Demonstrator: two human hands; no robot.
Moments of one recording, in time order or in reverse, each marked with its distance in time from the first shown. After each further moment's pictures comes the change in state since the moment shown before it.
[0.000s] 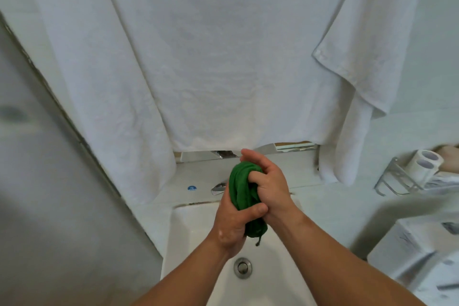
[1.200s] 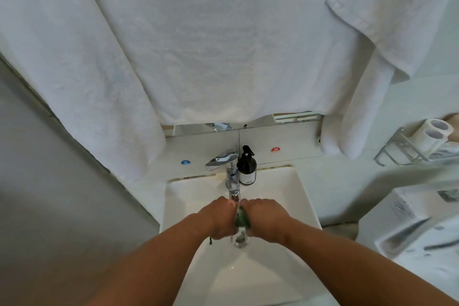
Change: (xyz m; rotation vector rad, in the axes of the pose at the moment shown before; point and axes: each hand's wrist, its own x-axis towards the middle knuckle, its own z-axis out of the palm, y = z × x) left_hand 0.022 -0.057 -0.080 1.825 -0.406 -0.479; right_hand -0.002 0.128 -0.082 -1.733 -0.637 -0.079
